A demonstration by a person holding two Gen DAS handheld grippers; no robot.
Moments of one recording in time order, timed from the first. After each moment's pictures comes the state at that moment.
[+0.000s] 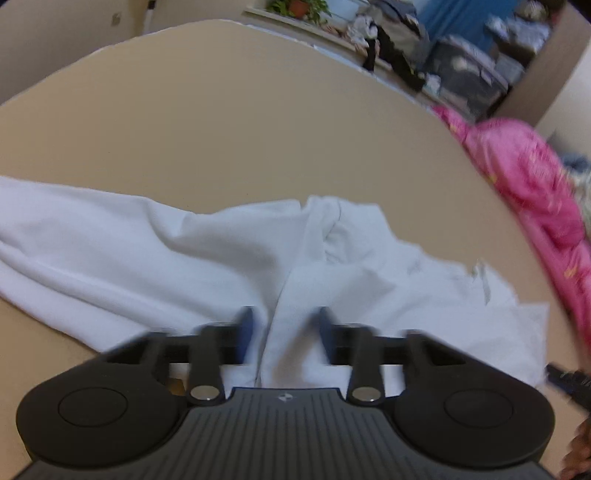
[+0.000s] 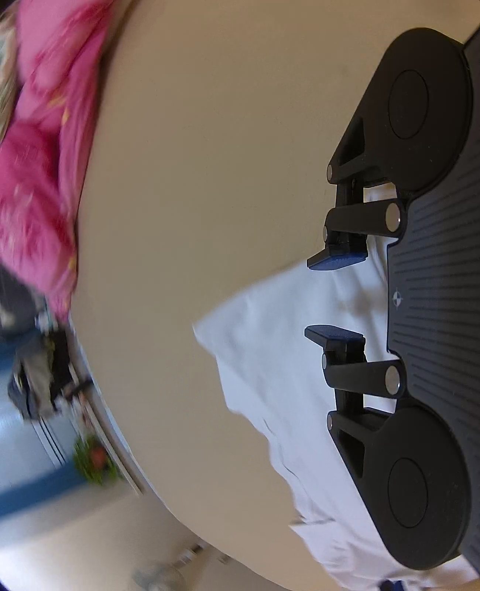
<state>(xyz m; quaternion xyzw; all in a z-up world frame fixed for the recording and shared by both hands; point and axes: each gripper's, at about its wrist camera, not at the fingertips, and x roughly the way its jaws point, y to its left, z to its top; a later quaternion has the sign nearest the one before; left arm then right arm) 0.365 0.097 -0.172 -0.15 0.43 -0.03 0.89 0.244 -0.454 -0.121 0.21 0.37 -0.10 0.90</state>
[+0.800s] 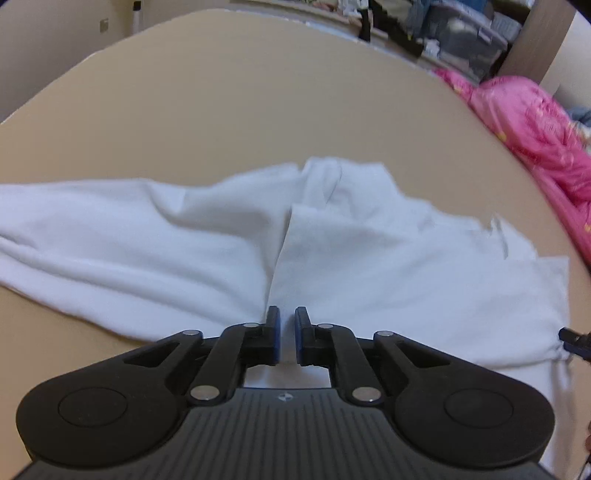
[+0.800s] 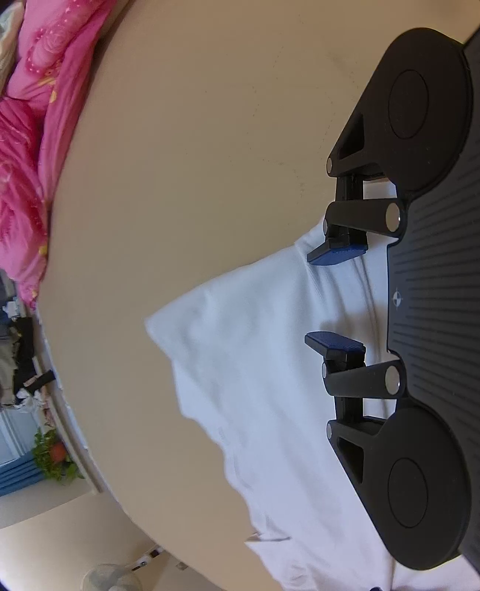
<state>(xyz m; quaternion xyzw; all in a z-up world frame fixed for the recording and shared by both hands) 0.368 0.082 -0.172 -0.11 0.46 -0.03 0.88 0.264 -0.455 -0.129 0.18 0.42 -0.09 0.89</state>
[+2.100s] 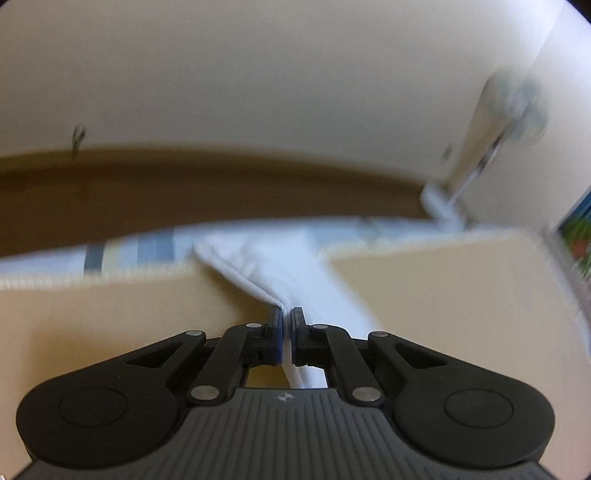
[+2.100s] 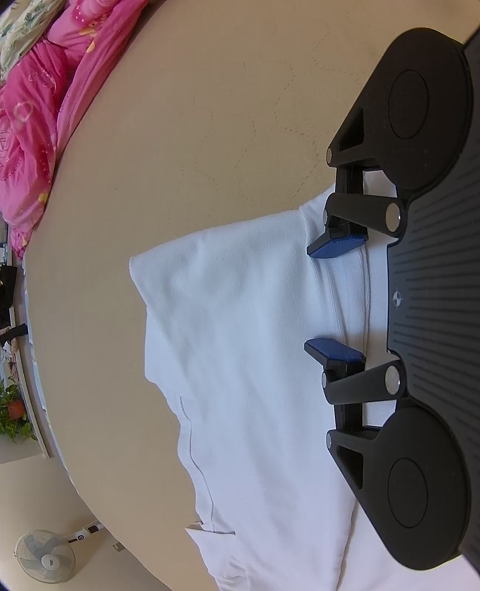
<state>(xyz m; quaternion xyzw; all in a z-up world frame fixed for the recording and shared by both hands) 0.294 0.373 -0.149 -0.36 0.29 0.45 0.77 0.274 -0.431 -0.134 0.09 0.46 -0.05 0.88</state>
